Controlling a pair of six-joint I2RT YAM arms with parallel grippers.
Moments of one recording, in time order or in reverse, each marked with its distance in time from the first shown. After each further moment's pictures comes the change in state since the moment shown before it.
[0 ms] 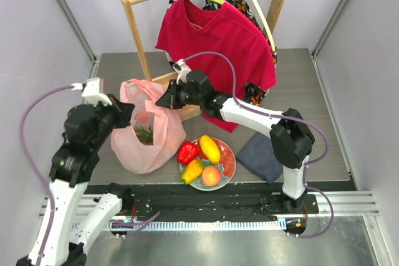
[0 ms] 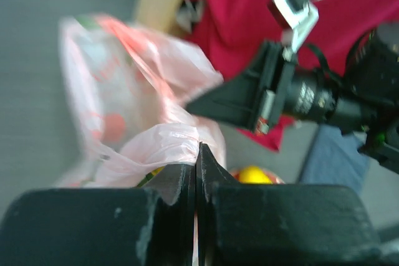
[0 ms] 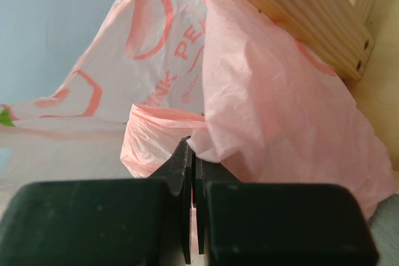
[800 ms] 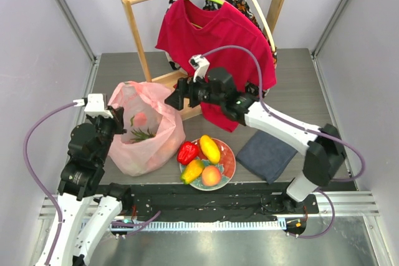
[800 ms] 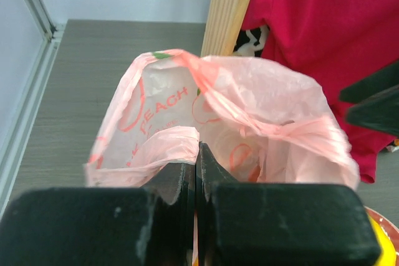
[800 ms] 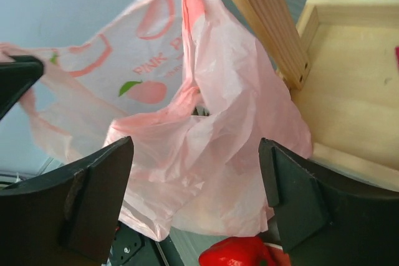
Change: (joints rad) left arm 0.000 -0.206 -0.256 0.242 -0.217 0.289; right arm -0.023 -0.288 -0.145 -0.105 0.082 -0.209
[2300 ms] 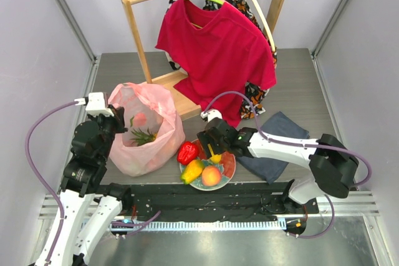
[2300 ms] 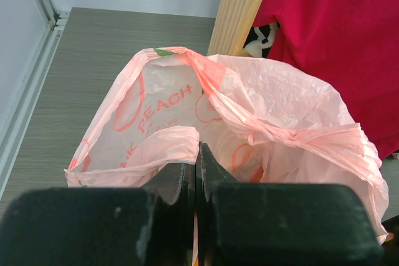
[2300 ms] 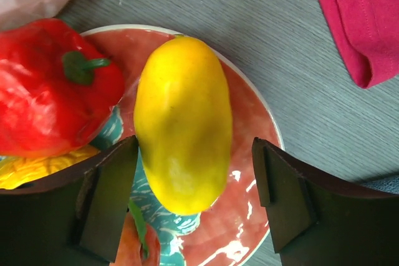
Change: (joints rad) left arm 0.000 0.012 -0.022 0.020 -0.039 -0.037; right arm 0.167 -0.169 -0.482 -0.344 0.471 -0.089
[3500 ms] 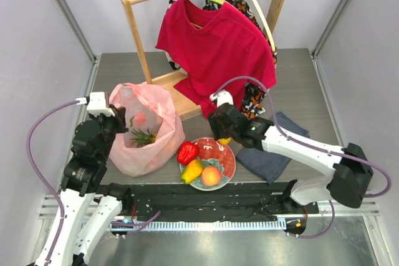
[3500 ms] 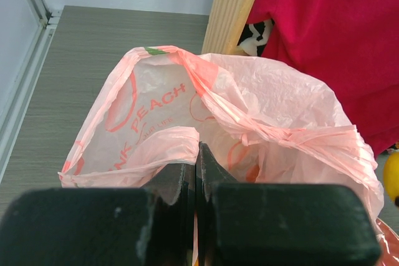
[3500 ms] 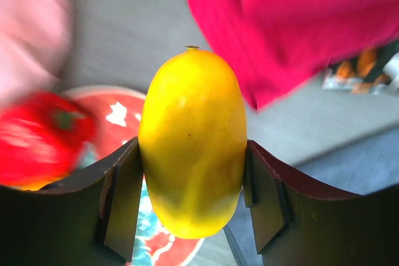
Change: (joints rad) left arm 0.000 0.009 0.000 -0.001 0.020 -0.004; right arm -0.059 -0.097 0.120 -0.141 0.167 -0.067
